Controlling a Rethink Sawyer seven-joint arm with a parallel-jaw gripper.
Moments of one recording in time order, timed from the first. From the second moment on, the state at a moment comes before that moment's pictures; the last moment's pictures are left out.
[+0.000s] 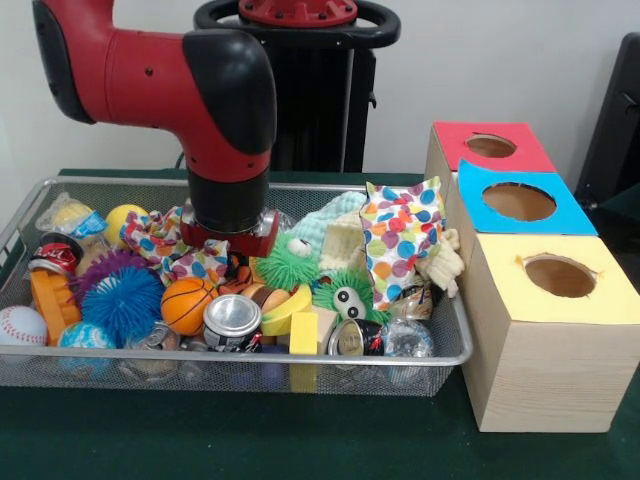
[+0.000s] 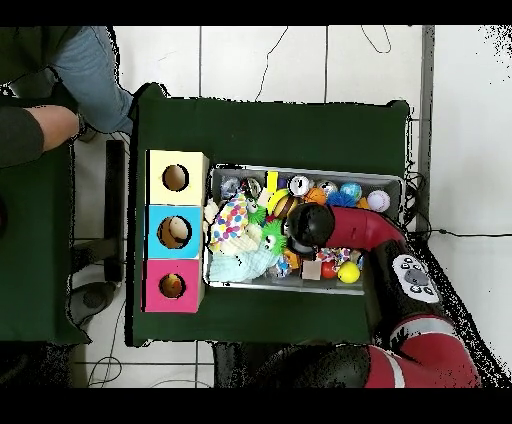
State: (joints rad) arm -0.50 -0.41 0.13 1.51 -0.36 0.63 1.81
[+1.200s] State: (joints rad) arm -0.39 -0.45 0.05 1.56 -0.18 0.54 1.81
